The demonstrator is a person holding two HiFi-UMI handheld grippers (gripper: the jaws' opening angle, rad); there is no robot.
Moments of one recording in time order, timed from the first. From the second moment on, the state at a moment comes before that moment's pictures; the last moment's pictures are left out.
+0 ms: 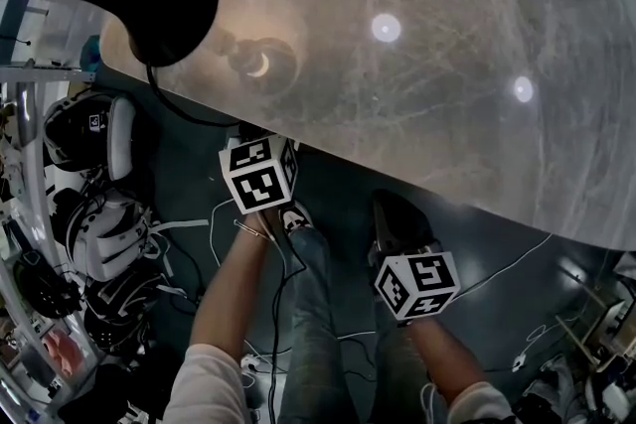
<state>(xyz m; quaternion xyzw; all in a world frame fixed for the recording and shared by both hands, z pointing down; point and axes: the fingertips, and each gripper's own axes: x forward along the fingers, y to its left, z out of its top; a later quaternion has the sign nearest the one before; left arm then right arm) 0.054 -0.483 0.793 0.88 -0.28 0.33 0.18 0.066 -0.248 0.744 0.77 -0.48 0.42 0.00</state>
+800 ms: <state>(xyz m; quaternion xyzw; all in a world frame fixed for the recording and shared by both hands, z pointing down) 0.017 -0.376 0.686 0.90 -0.16 0.33 0.24 0.049 -0.267 0.678 0.75 -0.53 0.40 0.00</state>
